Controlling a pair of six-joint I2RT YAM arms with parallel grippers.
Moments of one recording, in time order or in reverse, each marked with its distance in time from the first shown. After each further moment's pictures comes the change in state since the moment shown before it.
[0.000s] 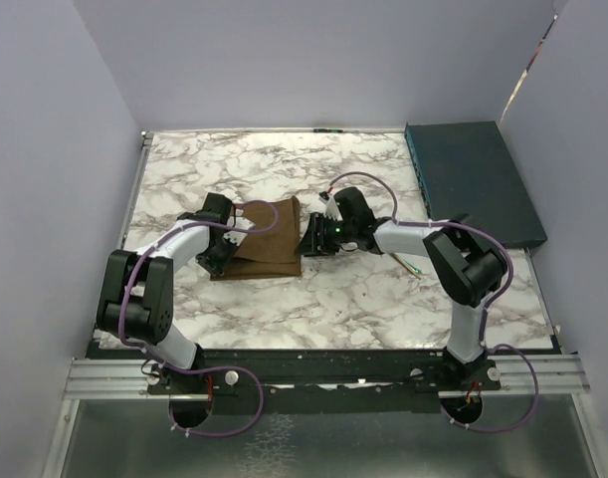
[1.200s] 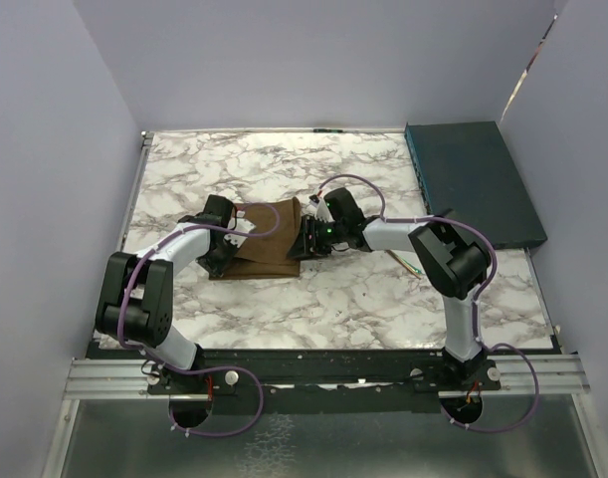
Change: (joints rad) left arm -0.013 -0.016 -0.032 0.039 -0.039 0.034; right arm 0.038 0.114 0.093 -0.025 -0.042 0.004
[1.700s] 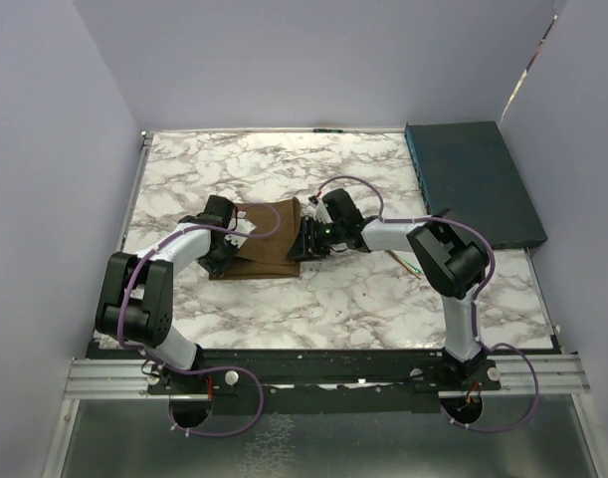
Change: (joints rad) left arm -0.005 -0.002 -0.002 0.001 -0.002 0.002; right arm 0.006 0.003 0.006 -0.007 0.005 0.025
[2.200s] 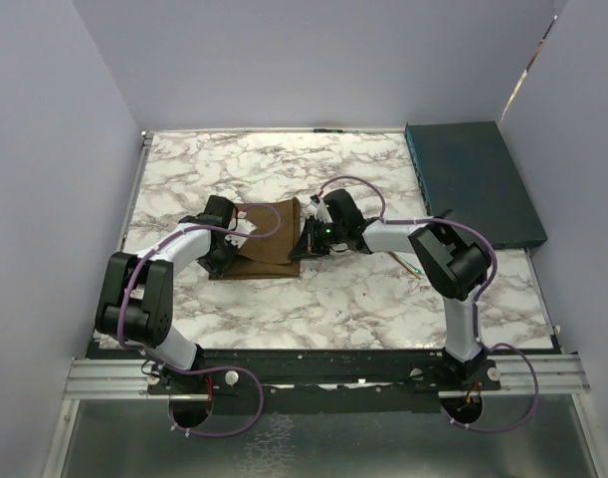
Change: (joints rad) left arm -0.001 0.000 -0.001 0.000 -0.006 0.014; right arm 0.005 0.003 -0.011 0.046 0.017 0.053
